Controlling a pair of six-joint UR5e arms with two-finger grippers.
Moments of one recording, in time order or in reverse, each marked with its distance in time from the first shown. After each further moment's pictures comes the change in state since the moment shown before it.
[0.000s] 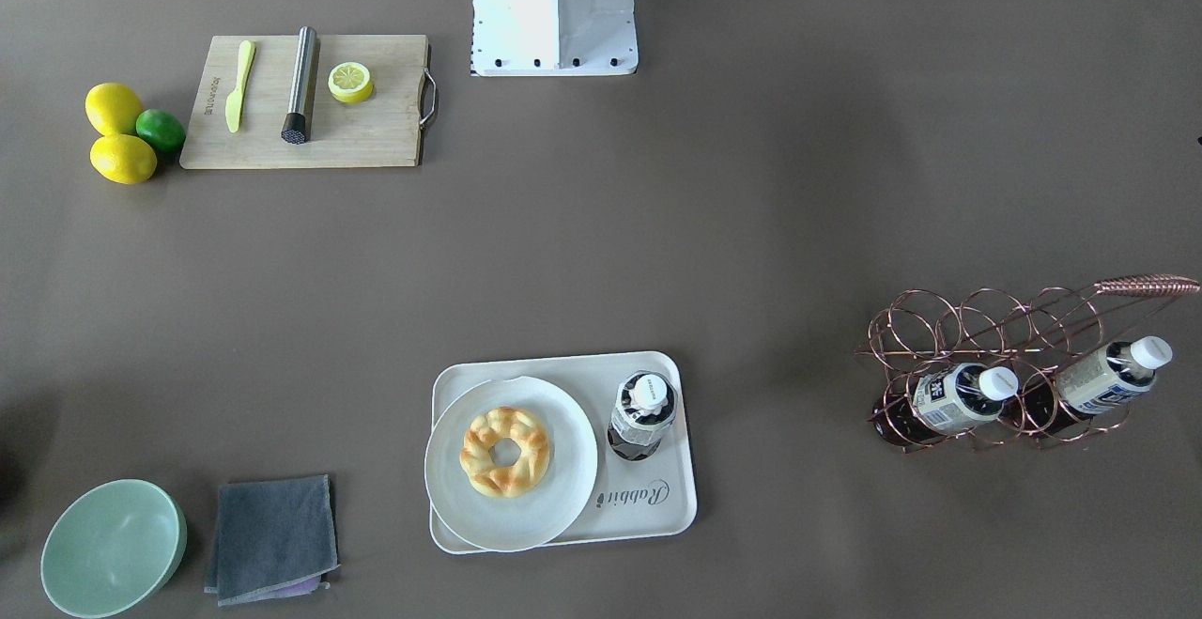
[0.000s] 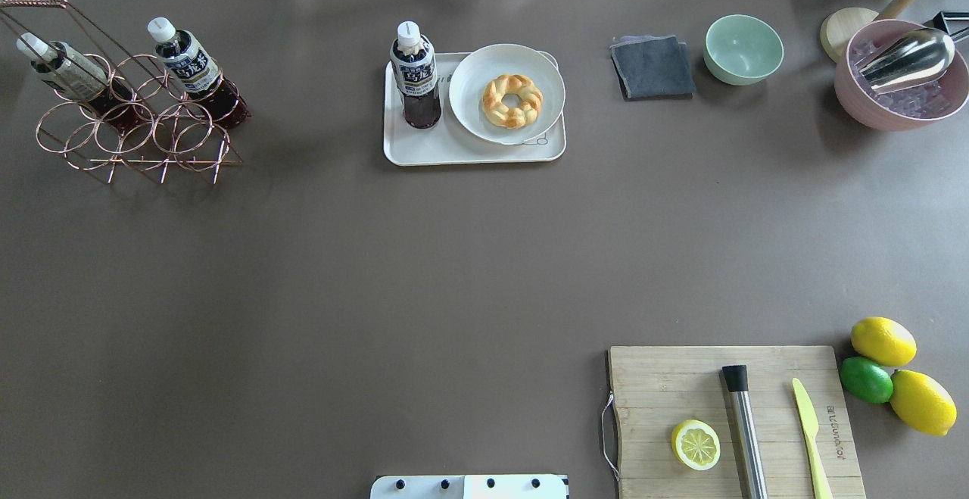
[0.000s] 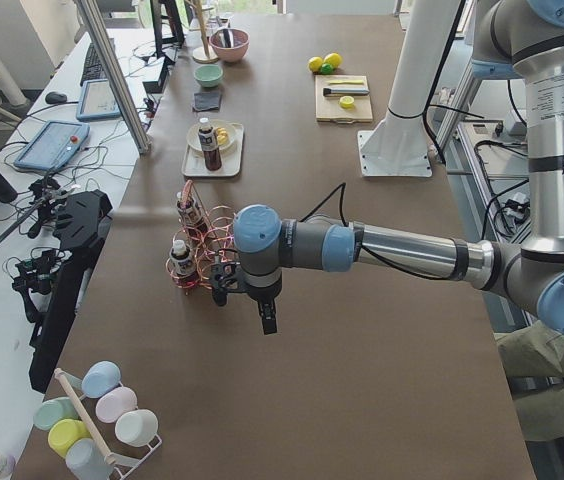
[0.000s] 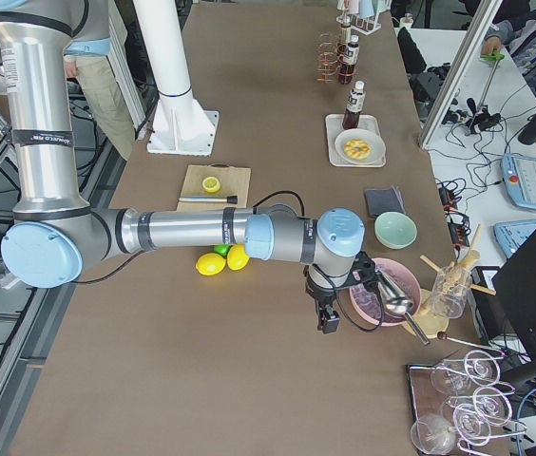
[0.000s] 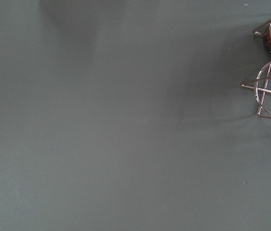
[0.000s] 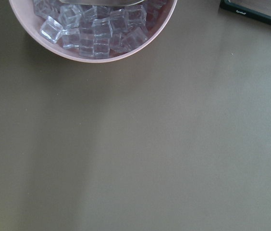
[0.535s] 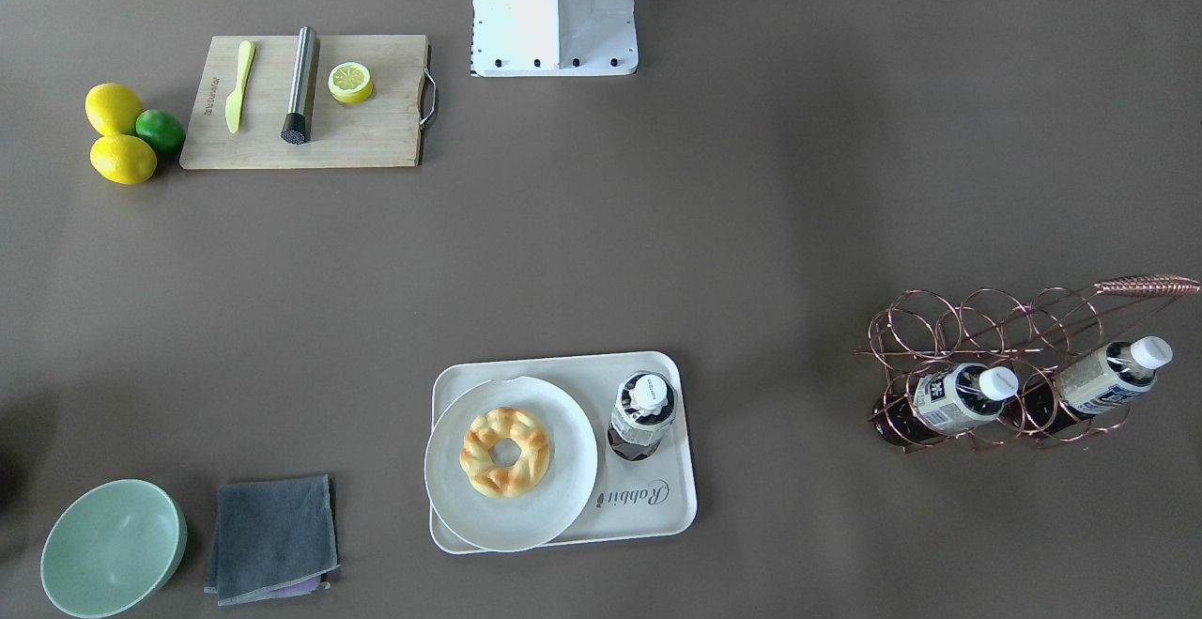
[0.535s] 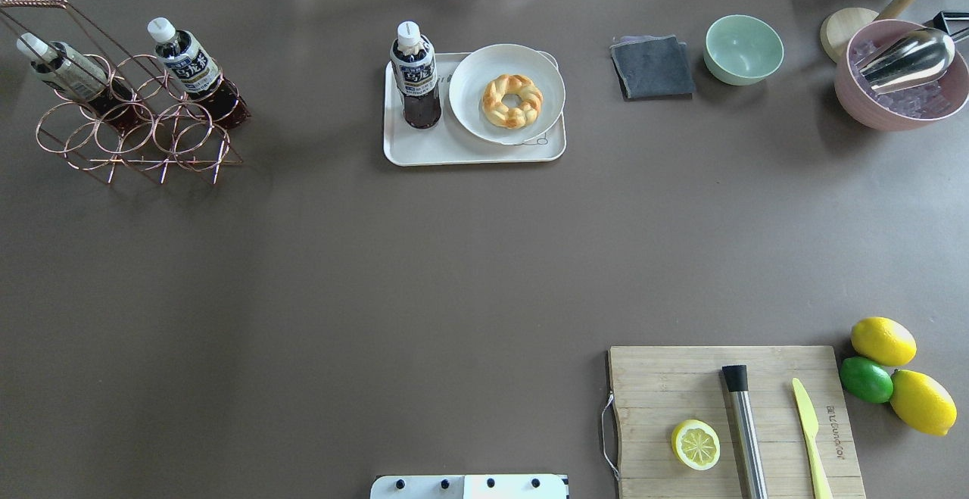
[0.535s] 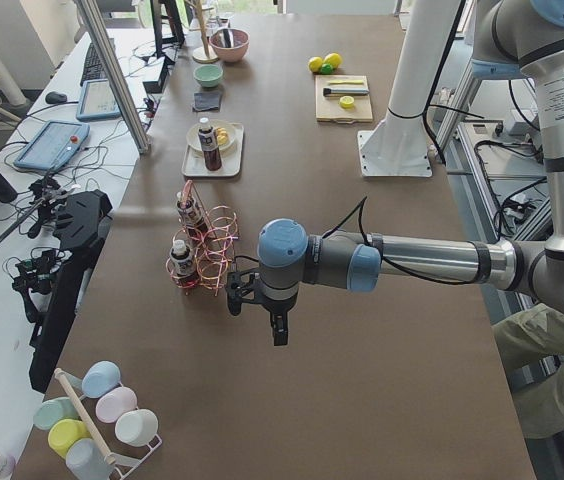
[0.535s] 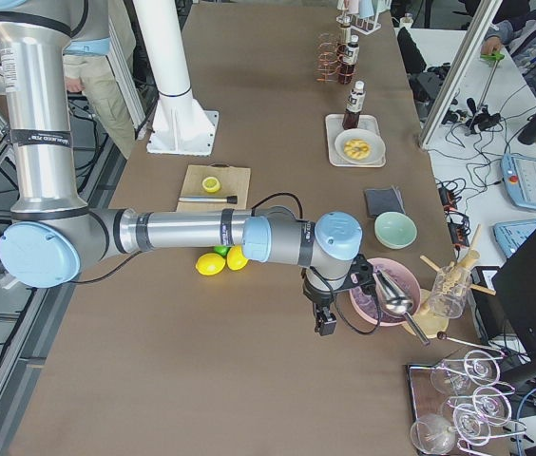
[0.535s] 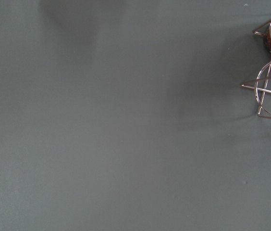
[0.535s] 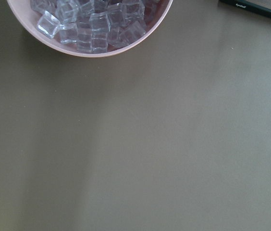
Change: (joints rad) left arm -0.024 0.096 -0.005 -0.161 -0.004 0.032; right arm 0.002 -0.008 -0.003 0.000 0.004 0.000
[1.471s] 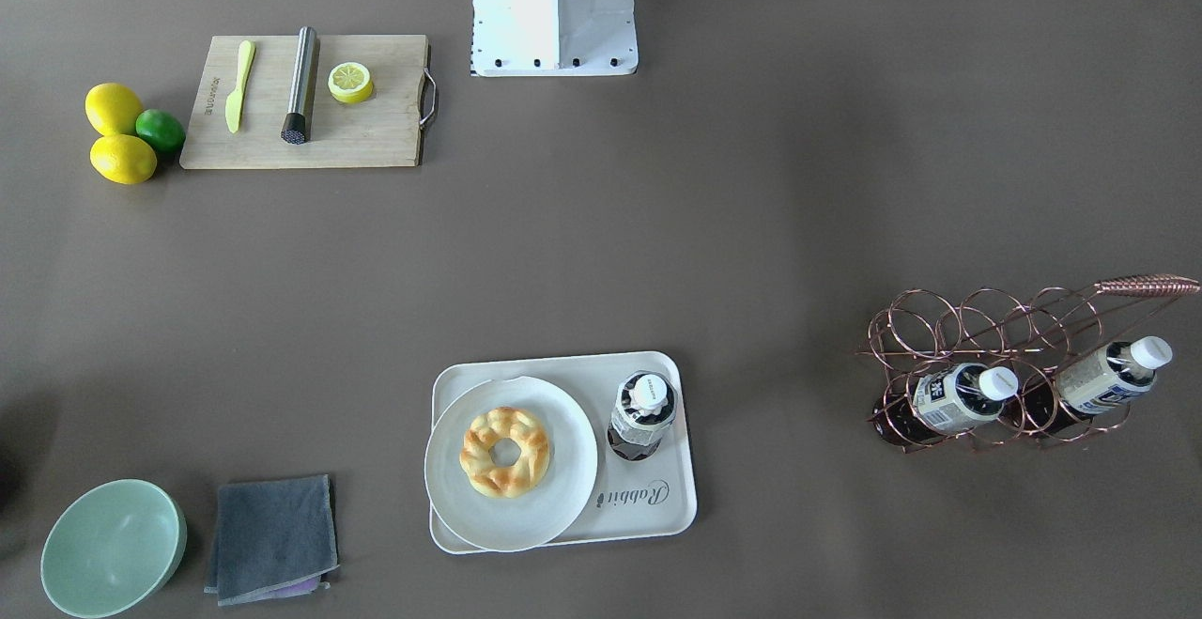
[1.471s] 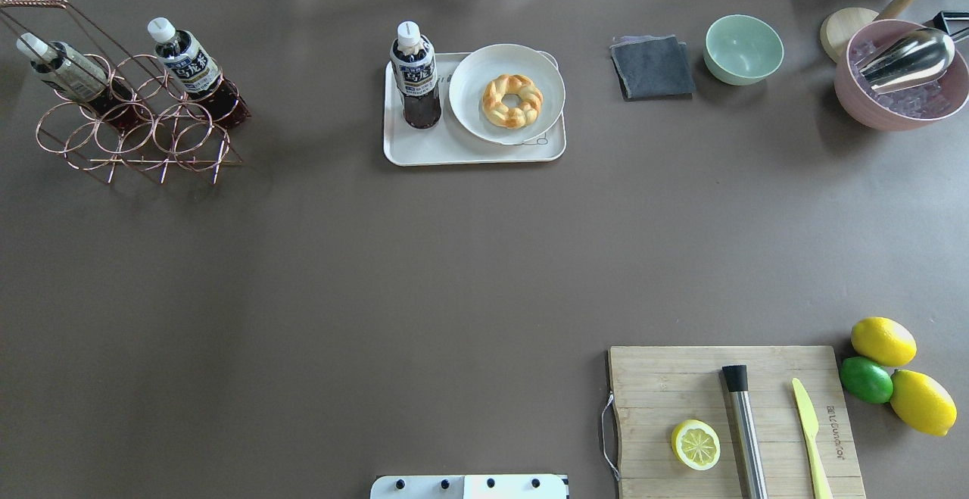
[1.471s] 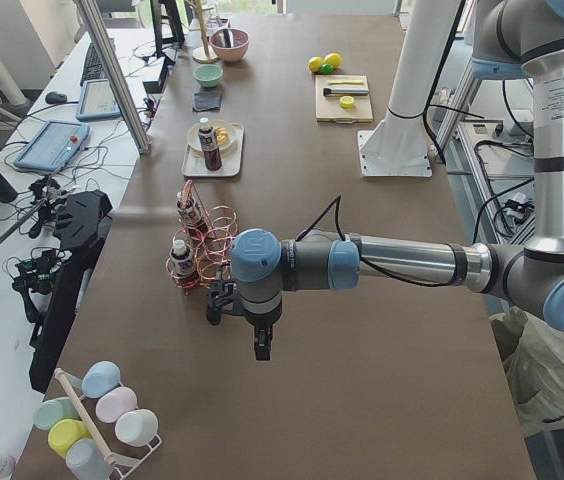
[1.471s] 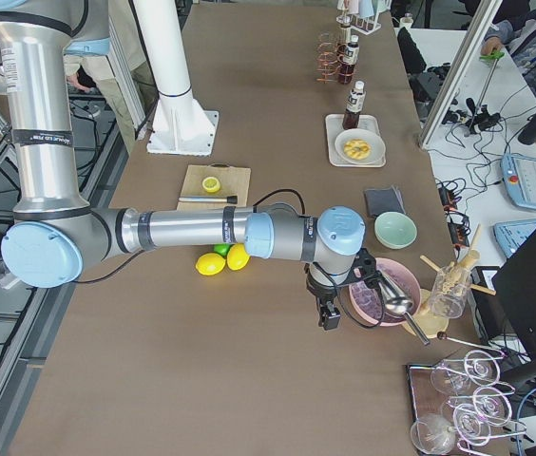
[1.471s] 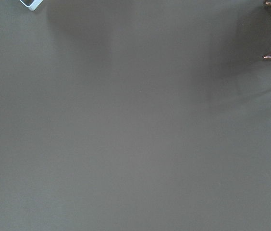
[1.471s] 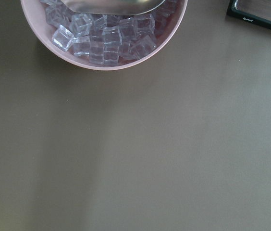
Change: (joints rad) left arm -0.081 -0.116 0.082 0.210 0.002 0.297; right arm 0.000 0.010 0.007 0.001 0.020 0.001
